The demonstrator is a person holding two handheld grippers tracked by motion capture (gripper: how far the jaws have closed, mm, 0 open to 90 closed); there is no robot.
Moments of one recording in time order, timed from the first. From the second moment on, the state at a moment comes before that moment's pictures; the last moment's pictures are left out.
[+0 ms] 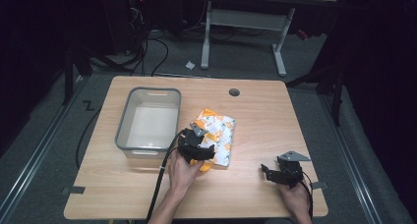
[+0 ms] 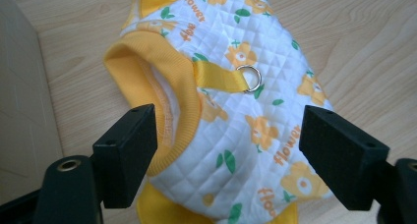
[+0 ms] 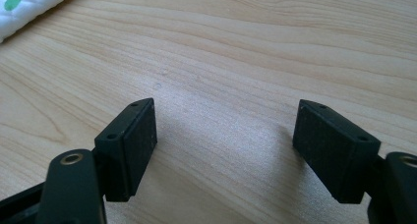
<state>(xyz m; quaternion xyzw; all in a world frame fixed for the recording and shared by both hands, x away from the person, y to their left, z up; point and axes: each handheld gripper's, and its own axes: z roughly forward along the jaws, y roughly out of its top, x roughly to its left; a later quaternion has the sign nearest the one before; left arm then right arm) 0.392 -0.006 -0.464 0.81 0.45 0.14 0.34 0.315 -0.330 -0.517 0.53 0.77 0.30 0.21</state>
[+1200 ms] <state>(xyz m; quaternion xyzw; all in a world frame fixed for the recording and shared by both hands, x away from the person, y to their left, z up) 0.432 -0.023 -0.511 0.82 0.47 0.14 0.28 0.314 -0.330 -0.517 0.53 0.77 0.30 0.21</state>
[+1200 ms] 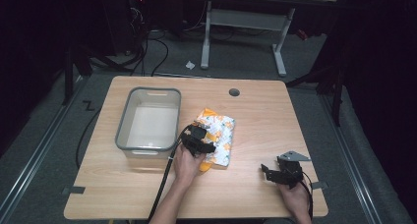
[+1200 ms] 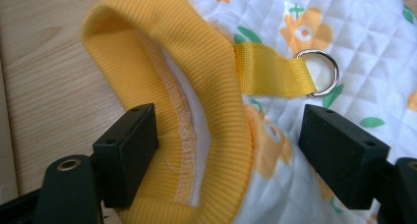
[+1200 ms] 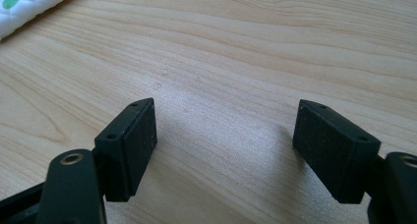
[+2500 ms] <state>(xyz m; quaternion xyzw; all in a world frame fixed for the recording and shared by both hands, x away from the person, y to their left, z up) 0.406 -0.023 -0.476 0.82 0.42 0.10 0.37 0.314 -0.330 -0.517 0.53 0.77 0.30 0.21</state>
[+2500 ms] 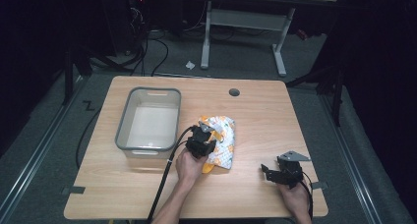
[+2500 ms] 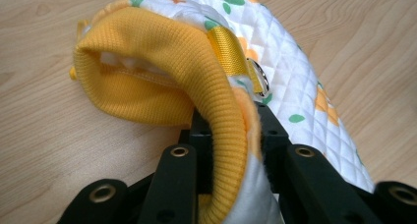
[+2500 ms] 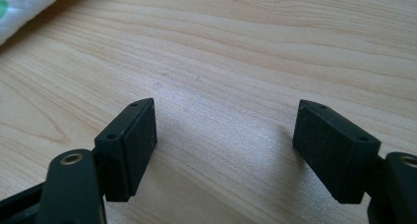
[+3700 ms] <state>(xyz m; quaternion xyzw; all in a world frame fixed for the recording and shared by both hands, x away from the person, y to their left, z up) 0.377 0.023 -0.412 0.80 0.39 0.09 0.45 0.314 -0.330 -0.517 0.53 0.77 0.30 0.21</state>
